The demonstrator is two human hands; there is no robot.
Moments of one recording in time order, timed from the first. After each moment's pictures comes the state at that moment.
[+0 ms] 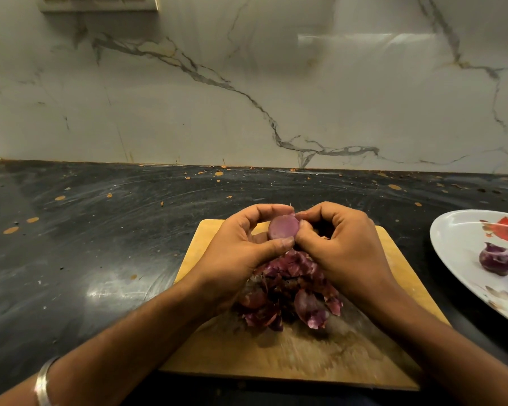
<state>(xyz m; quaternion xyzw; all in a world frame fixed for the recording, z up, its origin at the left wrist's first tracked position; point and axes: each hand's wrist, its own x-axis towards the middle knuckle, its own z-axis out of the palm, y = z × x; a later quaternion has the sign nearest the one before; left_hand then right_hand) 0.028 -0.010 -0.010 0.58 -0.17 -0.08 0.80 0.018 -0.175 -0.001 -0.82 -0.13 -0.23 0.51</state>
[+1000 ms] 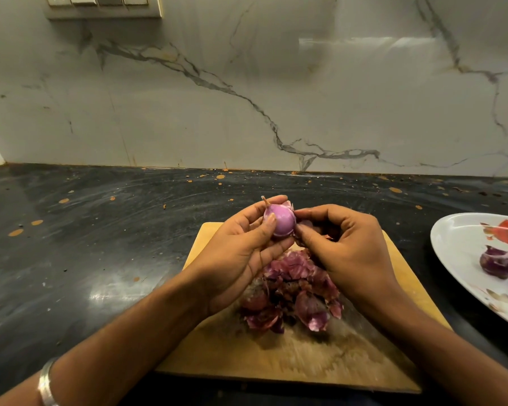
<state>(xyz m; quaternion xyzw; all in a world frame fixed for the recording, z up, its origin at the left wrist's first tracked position) 0.030 -0.009 -0.002 0.46 -0.13 -0.13 0.87 0.018 -0.178 -0.004 -0.78 -0.16 -0.23 0.56</state>
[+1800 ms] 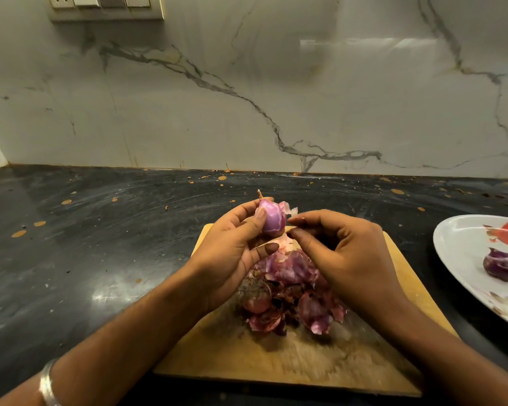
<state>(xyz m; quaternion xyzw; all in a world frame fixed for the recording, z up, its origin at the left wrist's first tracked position) 0.037 -0.002 -0.002 0.52 -0.07 -0.09 0.85 0.009 -0.176 0.001 -0.81 -0.20 -0.27 0.48</state>
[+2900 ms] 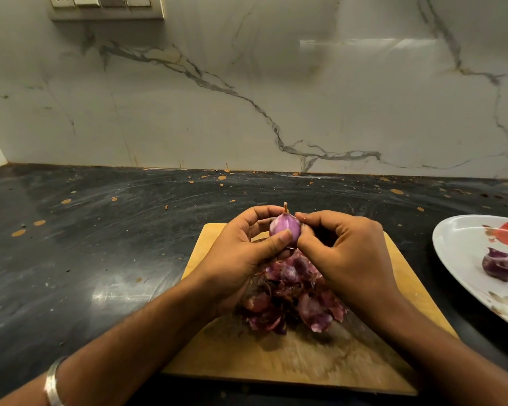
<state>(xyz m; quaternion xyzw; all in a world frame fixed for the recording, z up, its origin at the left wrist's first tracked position) 0.030 -0.008 -0.009 0.55 -0.14 -0.07 0.82 0.014 -0.173 -0.002 -0.82 -0.17 -0.31 0.46</state>
